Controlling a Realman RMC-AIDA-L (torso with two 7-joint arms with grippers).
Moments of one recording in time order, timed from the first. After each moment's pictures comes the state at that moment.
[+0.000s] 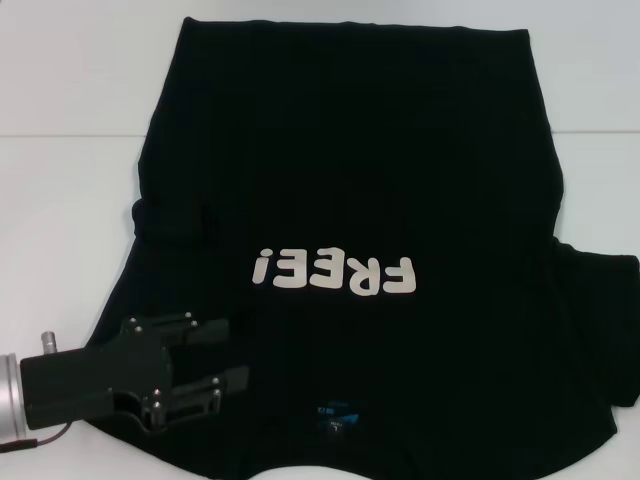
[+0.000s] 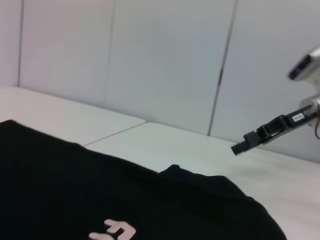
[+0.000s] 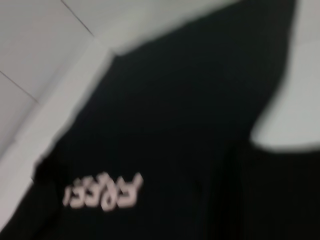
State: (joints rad) left arm -0.36 -2.13 0.60 0.72 2.02 1.70 -1.14; right arm 0.32 2.05 -0.32 -0.97 -2.24 -1.64 2.01
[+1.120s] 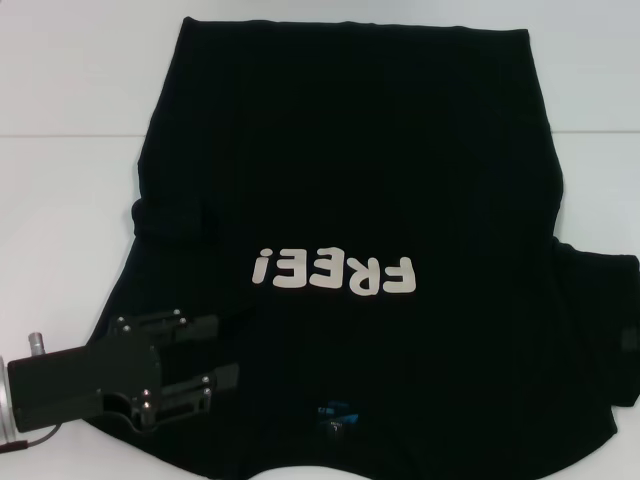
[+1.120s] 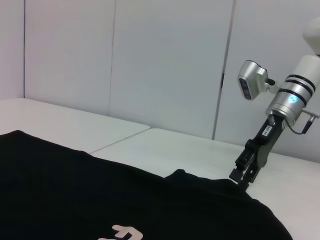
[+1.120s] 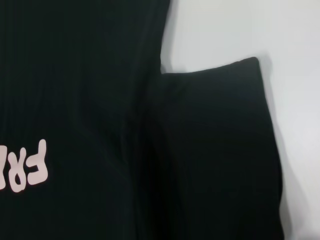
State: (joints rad) left arm -0.34 -2.13 0.58 0.73 2.01 1.72 -1.11; right arm 0.60 1.94 -0.43 -0.77 -2.71 -1.52 2.57
